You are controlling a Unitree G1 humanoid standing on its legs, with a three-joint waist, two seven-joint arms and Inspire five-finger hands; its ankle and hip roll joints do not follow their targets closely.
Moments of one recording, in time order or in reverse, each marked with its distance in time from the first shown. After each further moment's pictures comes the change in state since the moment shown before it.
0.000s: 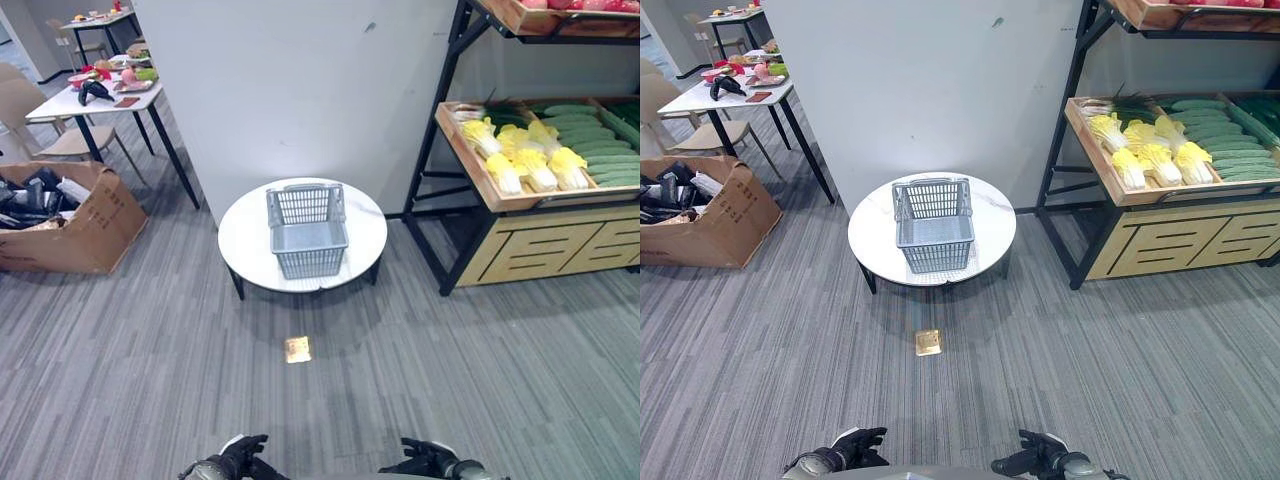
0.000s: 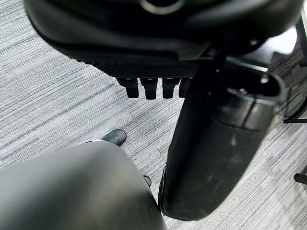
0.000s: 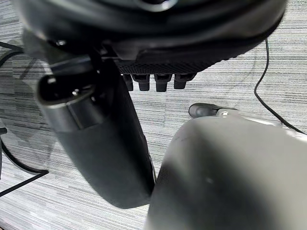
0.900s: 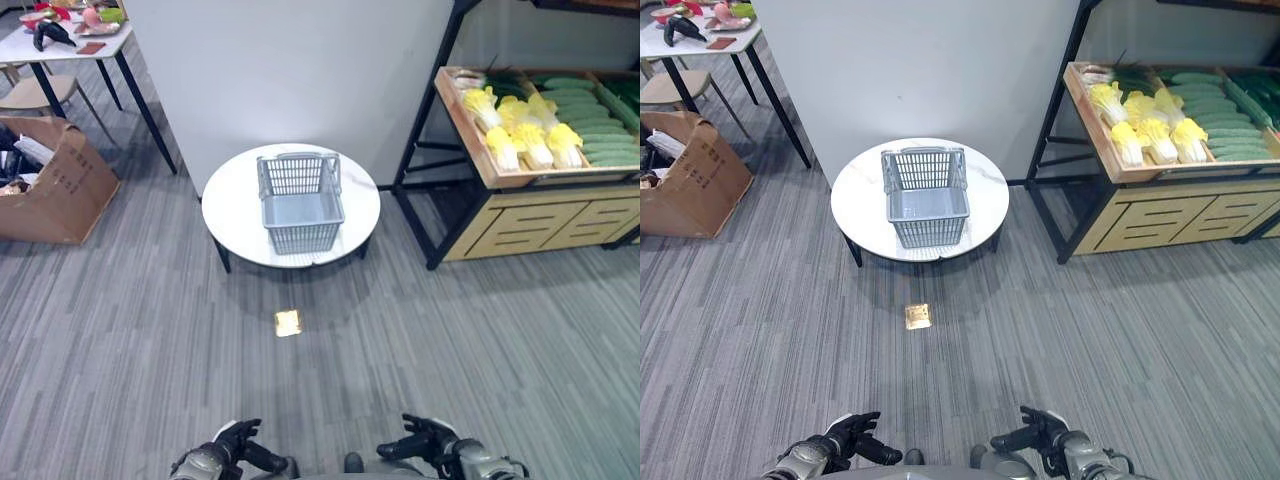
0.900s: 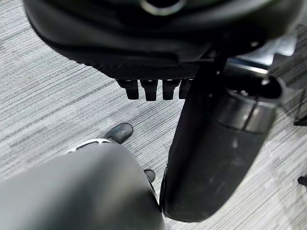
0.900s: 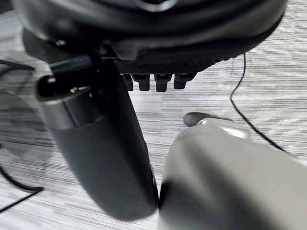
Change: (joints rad) left arm -0.037 0.026 0.054 -0.003 -0.061 -0.012 0.007; right arm -0.086 -0.035 -0.040 -0.070 0.007 -0.015 -0.005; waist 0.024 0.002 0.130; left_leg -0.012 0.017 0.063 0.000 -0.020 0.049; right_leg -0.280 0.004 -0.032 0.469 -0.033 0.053
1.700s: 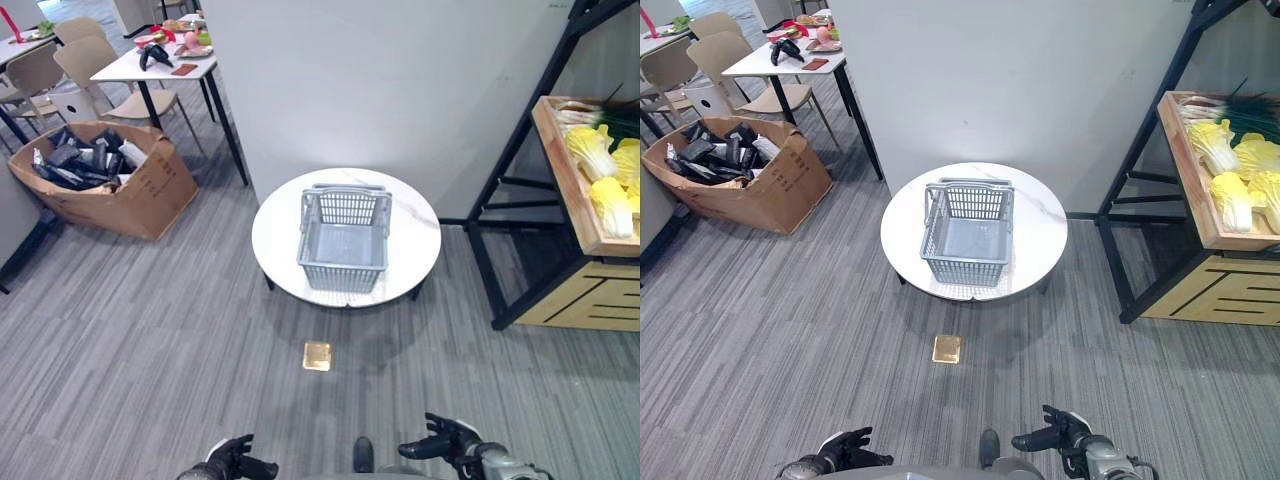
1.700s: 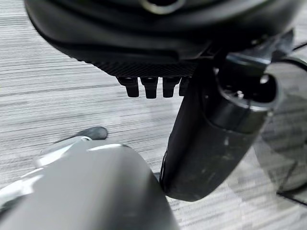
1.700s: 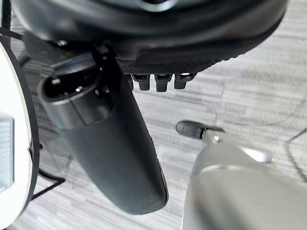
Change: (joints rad) left arm 0.020 -0.031 0.017 0.049 -0.036 0.001 0.001; right arm 0.047 -0.061 0.006 0.051 0.062 0.009 -0.003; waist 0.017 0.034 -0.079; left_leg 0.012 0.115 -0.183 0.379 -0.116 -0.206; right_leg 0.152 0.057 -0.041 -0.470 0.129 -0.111
